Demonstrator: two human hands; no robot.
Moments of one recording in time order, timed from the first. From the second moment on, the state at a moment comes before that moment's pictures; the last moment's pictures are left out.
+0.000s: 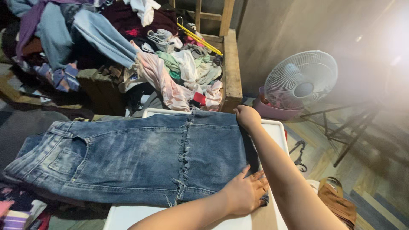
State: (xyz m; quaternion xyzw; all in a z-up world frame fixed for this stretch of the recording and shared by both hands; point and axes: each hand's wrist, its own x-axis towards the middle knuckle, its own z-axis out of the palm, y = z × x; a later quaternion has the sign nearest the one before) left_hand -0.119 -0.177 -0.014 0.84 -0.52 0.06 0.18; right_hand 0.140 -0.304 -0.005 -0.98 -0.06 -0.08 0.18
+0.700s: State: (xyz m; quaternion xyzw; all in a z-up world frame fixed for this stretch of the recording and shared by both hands) left_hand -0.119 -0.058 0.029 0.86 -0.48 0.04 0.20; right_hand 0.108 -0.208 0.017 -0.95 -0.27 -0.10 0.15
